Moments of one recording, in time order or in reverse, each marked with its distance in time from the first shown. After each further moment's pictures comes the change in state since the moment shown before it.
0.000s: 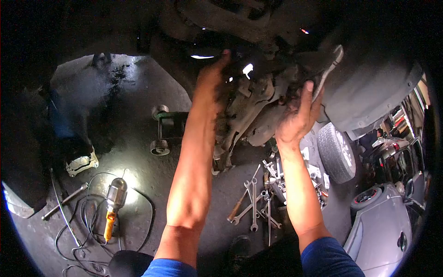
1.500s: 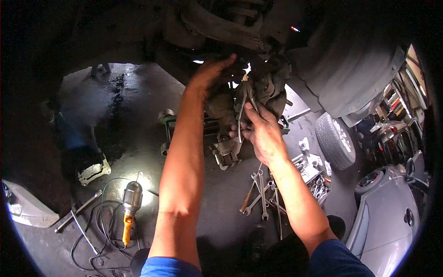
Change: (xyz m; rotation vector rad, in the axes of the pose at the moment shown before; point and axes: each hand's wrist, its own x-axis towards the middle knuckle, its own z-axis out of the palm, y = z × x) left_hand 0.004 0.063 -0.008 0.612 -0.184 -0.106; right_hand -0.073 -0.060 0.034 0.143 -0.348 0.963
